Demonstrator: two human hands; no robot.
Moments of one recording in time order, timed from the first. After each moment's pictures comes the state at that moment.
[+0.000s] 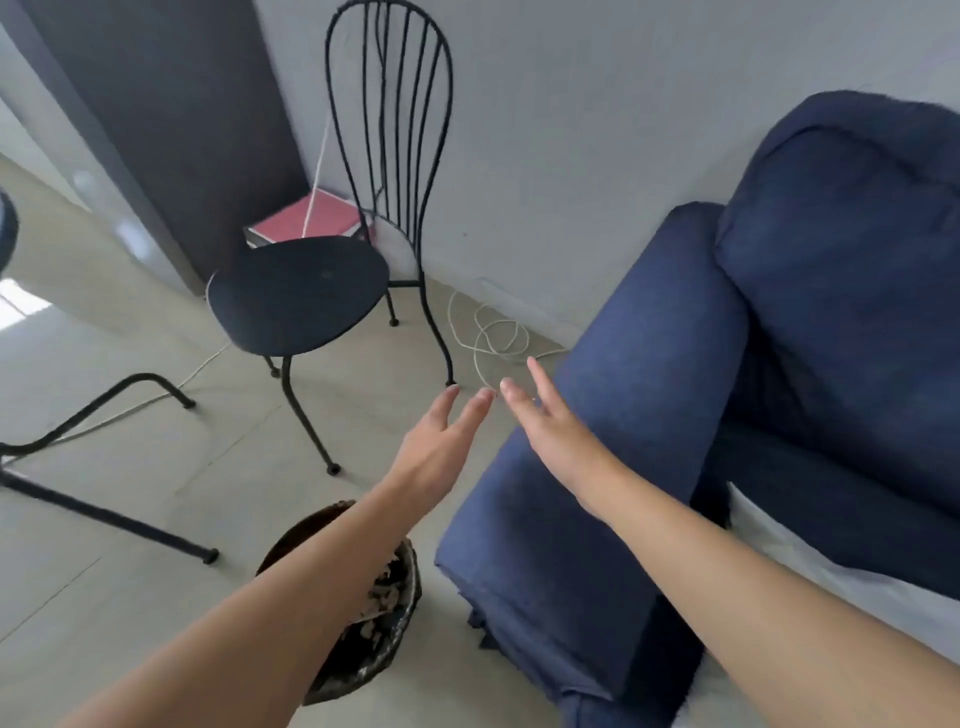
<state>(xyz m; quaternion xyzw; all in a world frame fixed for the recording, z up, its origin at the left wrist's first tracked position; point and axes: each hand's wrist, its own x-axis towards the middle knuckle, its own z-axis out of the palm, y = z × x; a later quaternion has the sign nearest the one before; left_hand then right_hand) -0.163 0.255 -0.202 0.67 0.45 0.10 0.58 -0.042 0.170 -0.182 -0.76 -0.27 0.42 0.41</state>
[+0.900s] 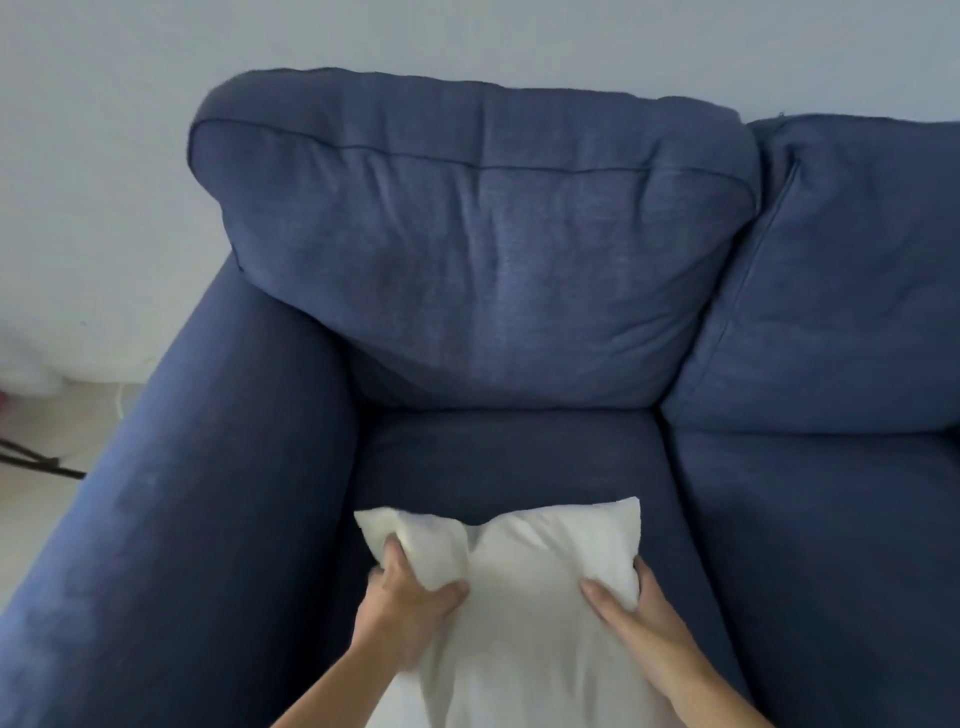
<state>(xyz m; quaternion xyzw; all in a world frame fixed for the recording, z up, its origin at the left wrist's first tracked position) 0.116 -0.062 -0.315 0.79 0.40 -0.21 0.41 0.172 -0.319 -0.319 -0.81 0.15 0.32 0.46</state>
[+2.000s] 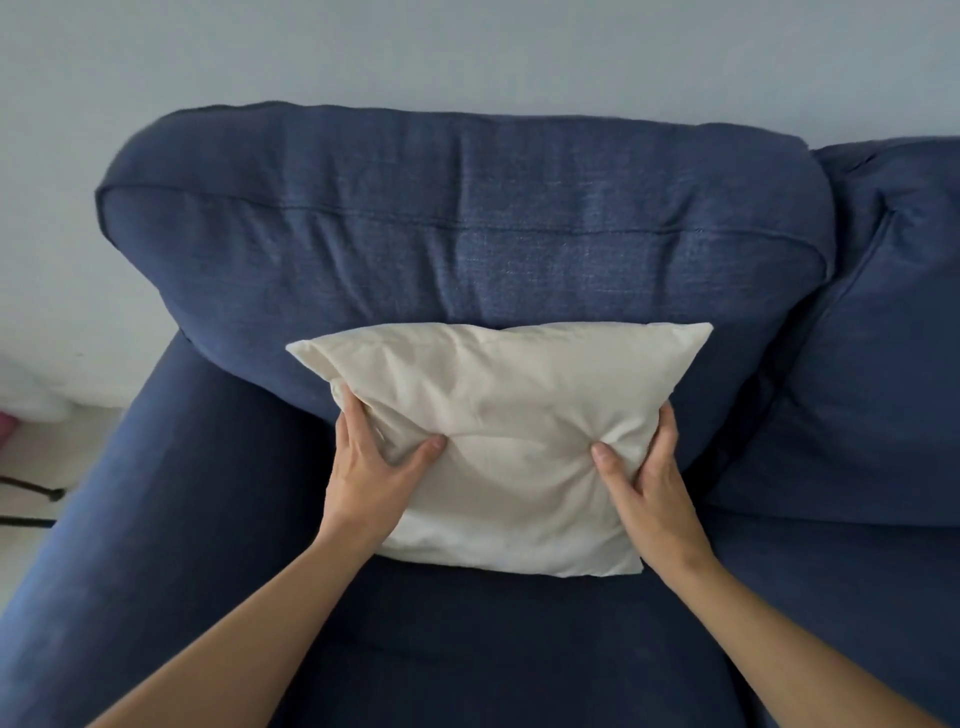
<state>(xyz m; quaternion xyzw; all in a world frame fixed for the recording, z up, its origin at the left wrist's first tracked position) 0.323 0.004 -0.246 0.83 0.29 0.11 0.46 0.403 -0.262 -0.268 -0.84 -0.06 0.10 0.53</state>
